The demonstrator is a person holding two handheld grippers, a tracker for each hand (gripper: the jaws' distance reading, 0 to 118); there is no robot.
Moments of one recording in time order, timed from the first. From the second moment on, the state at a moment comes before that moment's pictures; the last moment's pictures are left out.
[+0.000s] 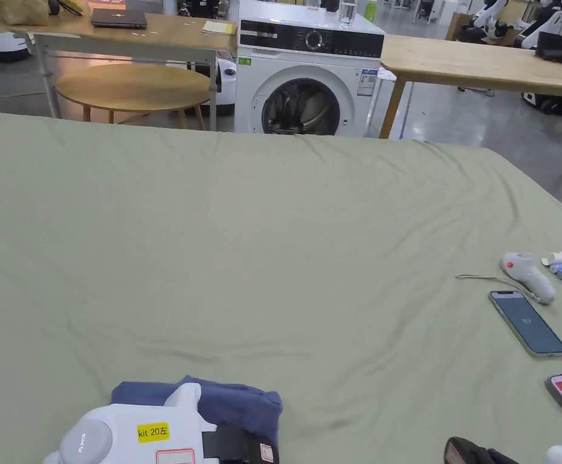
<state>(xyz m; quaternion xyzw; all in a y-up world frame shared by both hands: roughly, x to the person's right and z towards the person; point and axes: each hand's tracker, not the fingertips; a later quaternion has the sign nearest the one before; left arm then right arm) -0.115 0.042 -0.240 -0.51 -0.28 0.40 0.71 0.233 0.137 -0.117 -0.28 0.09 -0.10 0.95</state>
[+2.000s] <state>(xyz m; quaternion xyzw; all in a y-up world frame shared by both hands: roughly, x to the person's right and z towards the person) -0.581 0.133 -0.244 -0.54 -0.12 0.30 0.78 0.148 0.070 -0.242 -0.44 0.35 -0.37 0.74</state>
